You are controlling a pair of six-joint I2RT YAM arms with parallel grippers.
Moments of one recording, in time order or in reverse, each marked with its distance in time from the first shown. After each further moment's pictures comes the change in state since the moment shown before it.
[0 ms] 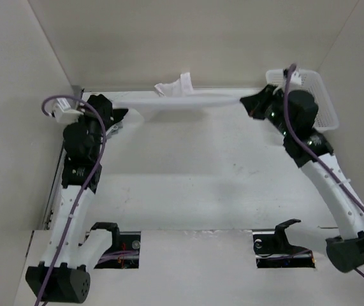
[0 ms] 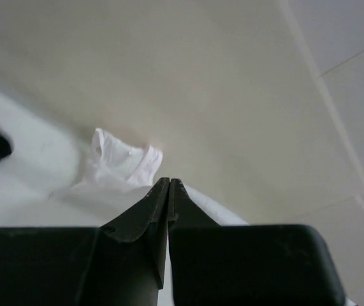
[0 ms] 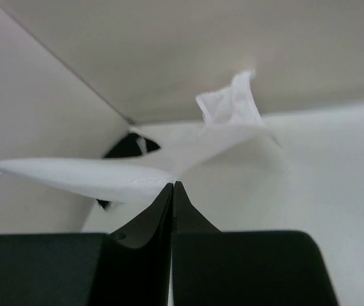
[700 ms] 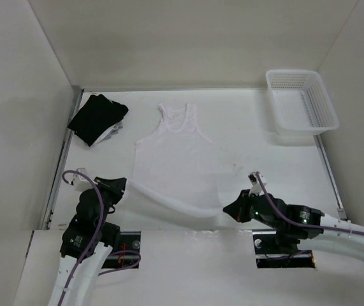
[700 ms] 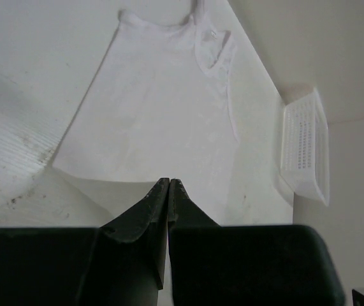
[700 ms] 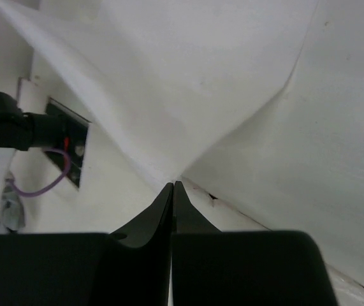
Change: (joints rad) left arm -0.254 -0.926 -0.606 -0.813 -0.092 -0.142; right arm 0.883 -0.857 -1.107 -0.233 0.381 0.465
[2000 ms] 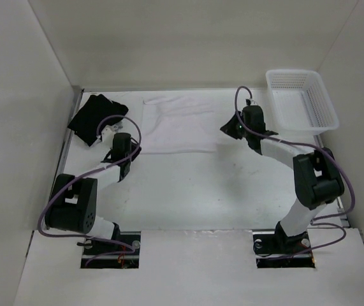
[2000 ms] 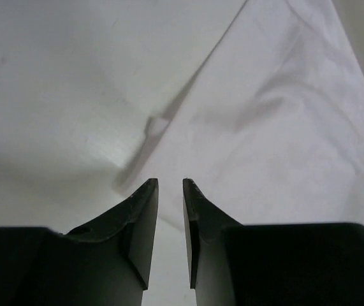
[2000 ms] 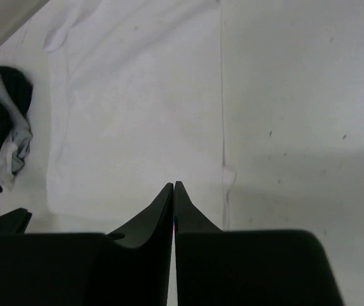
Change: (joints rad) left arm 0.111 1.472 0.233 0.978 -0.082 0.084; right arm -0.934 1.404 0.761 0.614 -0.425 -0.286
